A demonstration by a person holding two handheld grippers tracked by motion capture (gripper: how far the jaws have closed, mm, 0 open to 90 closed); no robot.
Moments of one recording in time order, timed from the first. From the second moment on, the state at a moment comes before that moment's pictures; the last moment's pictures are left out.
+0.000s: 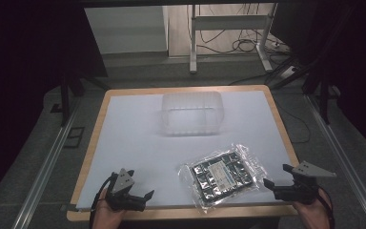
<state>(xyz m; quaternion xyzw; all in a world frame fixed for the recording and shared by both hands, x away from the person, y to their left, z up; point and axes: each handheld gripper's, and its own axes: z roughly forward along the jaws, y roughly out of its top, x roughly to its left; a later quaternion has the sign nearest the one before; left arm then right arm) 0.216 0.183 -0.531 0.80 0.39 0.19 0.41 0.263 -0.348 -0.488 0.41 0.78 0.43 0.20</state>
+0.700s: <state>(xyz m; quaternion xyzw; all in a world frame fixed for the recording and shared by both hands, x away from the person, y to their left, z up) 0.217 0.181 -0.533 0.81 0.39 0.19 0.41 0.286 -0.334 -0.490 0.41 0.80 0.41 0.15</state>
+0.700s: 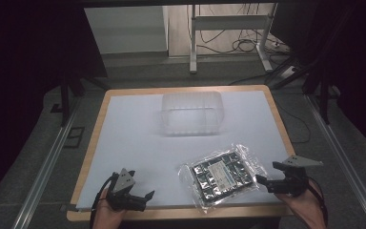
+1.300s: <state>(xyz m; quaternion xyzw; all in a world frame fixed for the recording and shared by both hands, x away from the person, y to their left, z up) 0.219 0.177 -0.534 0.82 0.38 0.18 0.40 0.324 -0.319 -0.503 0.40 0.84 0.35 0.12</state>
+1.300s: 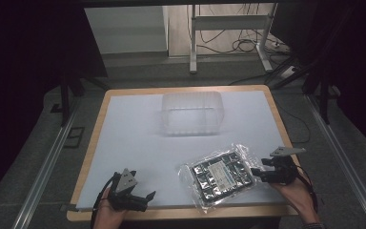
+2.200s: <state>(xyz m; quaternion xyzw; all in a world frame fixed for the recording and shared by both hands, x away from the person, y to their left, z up) 0.218 0.173 -0.536 0.83 0.37 0.19 0.38 0.328 -0.286 -0.503 0.37 0.87 0.30 0.10</state>
